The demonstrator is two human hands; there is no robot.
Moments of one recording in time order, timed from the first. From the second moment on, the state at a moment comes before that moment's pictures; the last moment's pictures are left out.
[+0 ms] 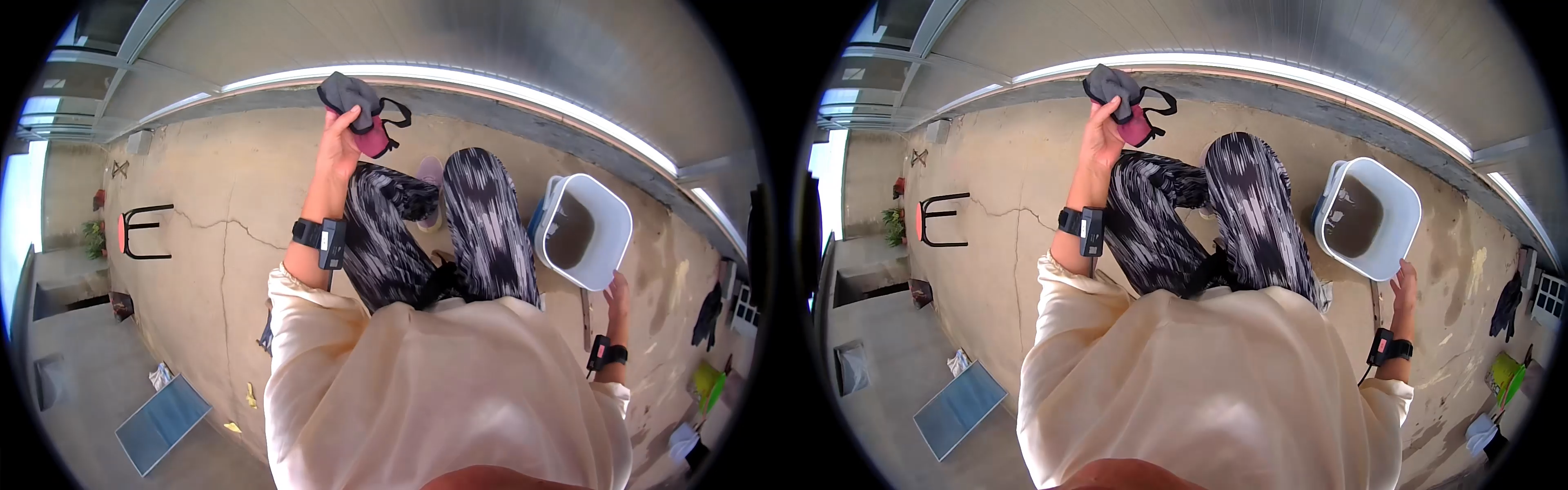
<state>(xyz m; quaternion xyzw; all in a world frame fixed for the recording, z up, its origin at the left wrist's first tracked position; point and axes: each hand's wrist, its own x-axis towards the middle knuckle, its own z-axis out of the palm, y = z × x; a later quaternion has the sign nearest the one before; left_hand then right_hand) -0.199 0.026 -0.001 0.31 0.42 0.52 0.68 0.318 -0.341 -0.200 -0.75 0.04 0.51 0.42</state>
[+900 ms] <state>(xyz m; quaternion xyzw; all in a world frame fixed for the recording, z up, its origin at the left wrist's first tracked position) -0.400 0.099 -0.162 0.10 0.21 0.65 0.72 0.353 -0.417 -0.187 -0.92 0.07 0.20 0.33</state>
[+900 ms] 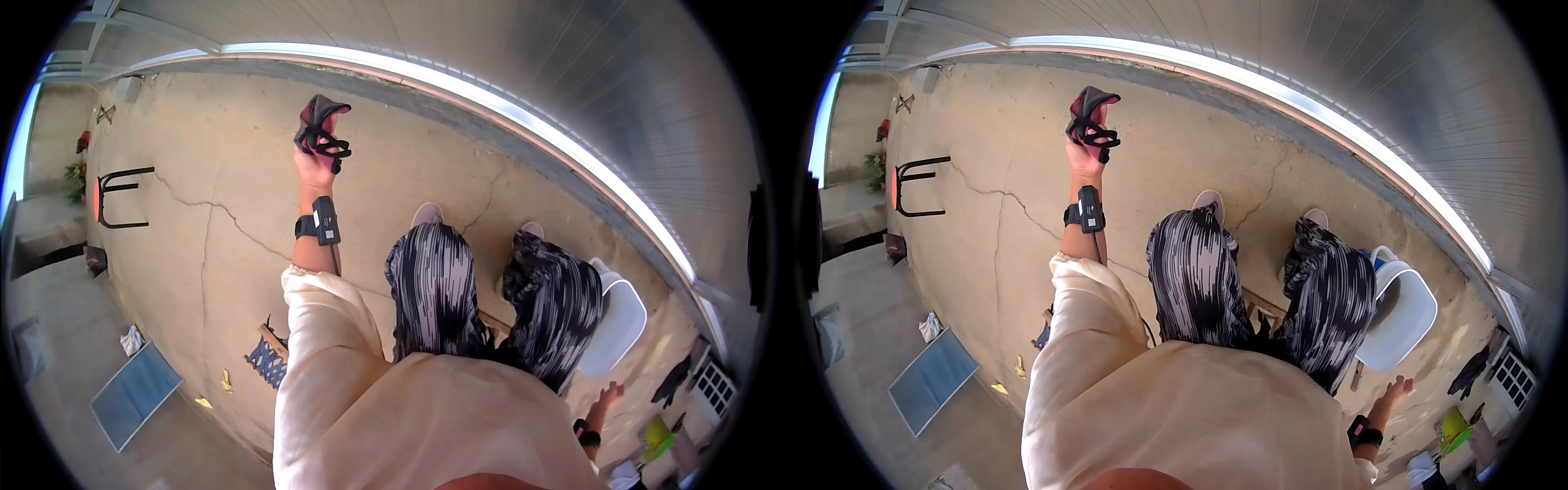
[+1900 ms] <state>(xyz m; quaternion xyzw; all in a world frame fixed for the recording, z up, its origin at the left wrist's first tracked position) -0.475 0.282 -0.233 0.22 0.67 0.62 0.33 0.349 -0.435 -0.104 -0.97 0.08 0.17 0.18</state>
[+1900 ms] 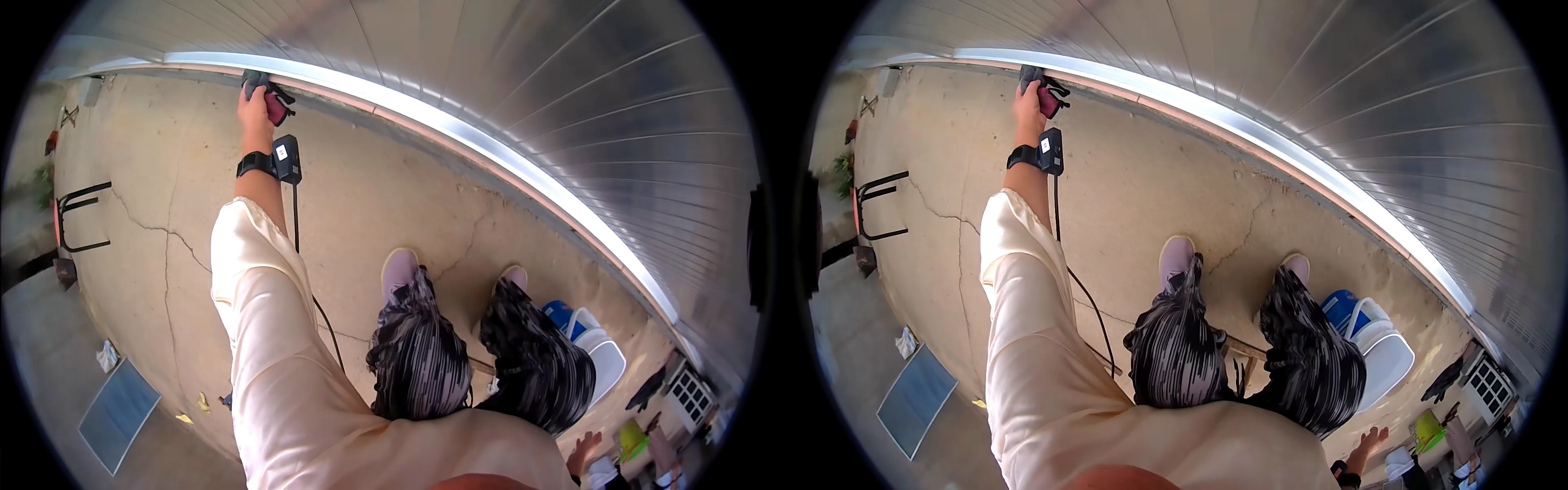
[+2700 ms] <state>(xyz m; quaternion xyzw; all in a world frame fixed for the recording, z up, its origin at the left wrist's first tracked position) -0.234 0.169 -0.200 0.71 0.69 0.06 0.16 0.279 -0.417 -0.177 -0.93 0.03 0.22 0.28</state>
